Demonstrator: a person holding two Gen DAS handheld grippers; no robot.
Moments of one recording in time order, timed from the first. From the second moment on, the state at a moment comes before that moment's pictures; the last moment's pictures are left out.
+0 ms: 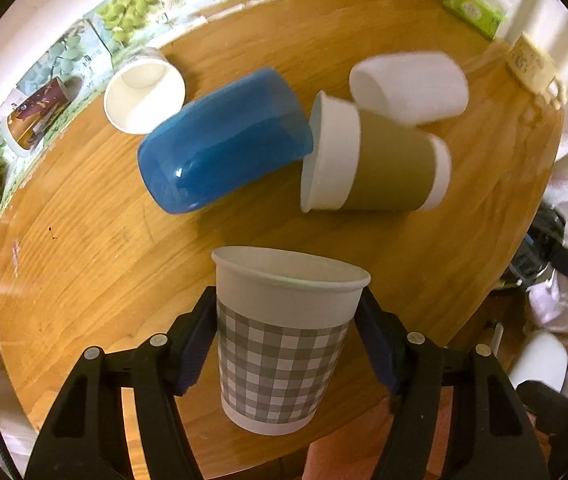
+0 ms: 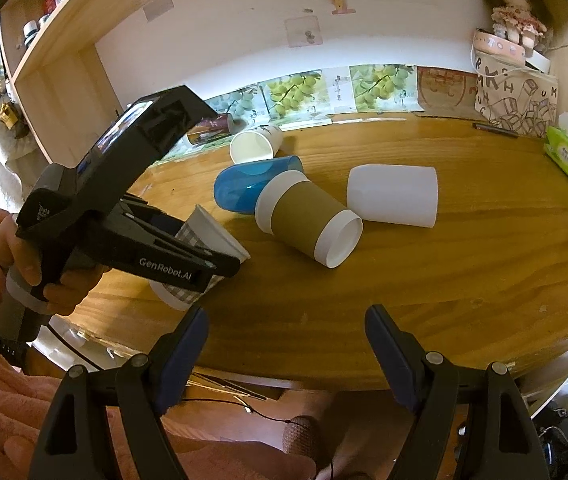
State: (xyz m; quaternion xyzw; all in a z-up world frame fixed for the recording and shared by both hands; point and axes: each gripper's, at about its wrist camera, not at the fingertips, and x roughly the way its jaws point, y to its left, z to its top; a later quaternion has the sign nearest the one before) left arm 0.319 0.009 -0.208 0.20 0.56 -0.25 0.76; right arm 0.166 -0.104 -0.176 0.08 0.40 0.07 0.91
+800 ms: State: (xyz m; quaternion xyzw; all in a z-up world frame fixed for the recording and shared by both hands) left arm 0.301 0.007 -0.191 0.01 0.42 -0.26 0.87; right arm 0.132 -0.123 -0.161 0.06 0.43 0.03 0.90
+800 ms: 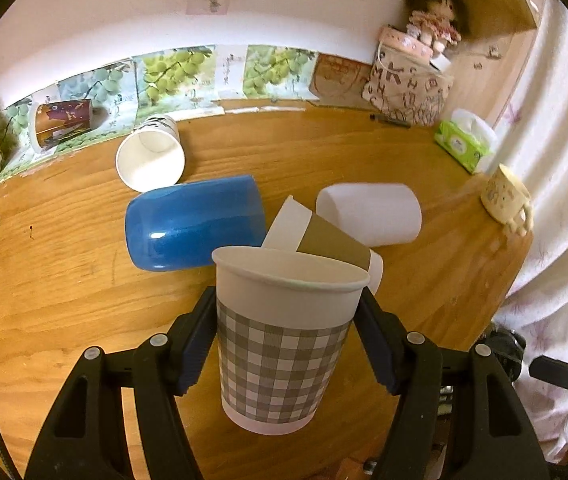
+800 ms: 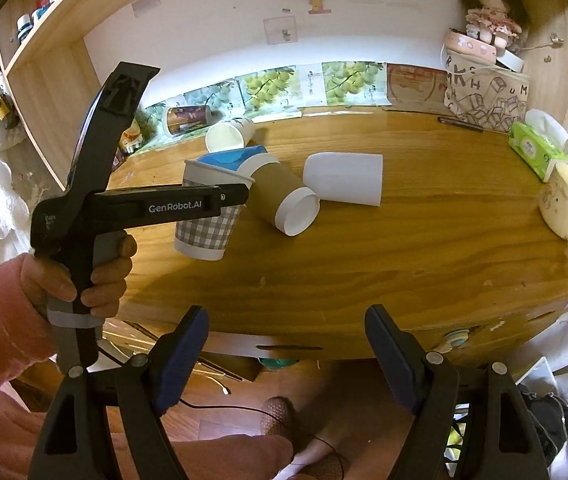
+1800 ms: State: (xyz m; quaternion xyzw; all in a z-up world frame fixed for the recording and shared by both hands) left arm 0.259 0.025 -0.221 -0.06 0.39 -0.16 0.91; right arm 0.107 -0.132 -0.167 0.01 0.46 0.09 0.89
